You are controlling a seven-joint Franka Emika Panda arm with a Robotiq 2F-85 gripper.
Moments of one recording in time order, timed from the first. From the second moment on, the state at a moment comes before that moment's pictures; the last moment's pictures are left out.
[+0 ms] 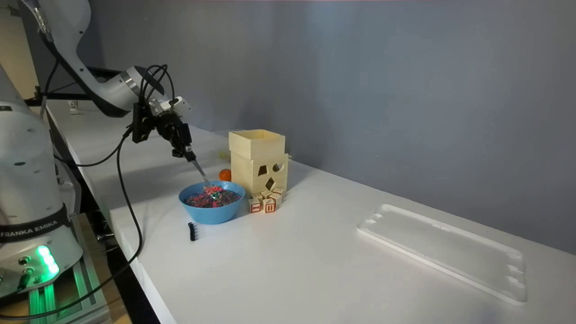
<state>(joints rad) 0.12 -0.31 0.27 -2.70 -0.94 1.78 0.87</state>
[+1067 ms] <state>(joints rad) 0.23 -0.27 0.29 -2.65 -1.01 1.67 0.91</state>
